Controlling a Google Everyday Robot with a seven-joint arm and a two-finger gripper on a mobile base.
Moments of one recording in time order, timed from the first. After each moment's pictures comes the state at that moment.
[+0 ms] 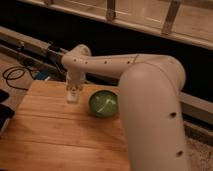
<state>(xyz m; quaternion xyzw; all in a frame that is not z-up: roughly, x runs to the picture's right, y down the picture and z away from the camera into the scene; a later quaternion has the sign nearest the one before) -0.142 -0.011 0.810 -0.24 0.08 0.70 0.67</state>
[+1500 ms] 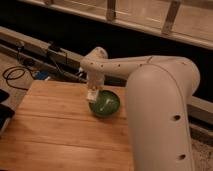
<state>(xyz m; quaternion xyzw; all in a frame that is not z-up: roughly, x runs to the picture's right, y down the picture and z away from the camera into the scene) -0.037 -0.001 0.850 -0.16 0.17 0.76 0.61</state>
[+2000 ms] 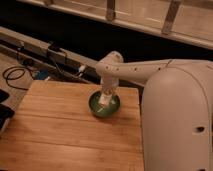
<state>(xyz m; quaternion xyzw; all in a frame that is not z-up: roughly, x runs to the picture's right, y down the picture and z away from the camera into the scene) 0.019 0.023 0.842 -0.15 0.20 0.78 0.58</state>
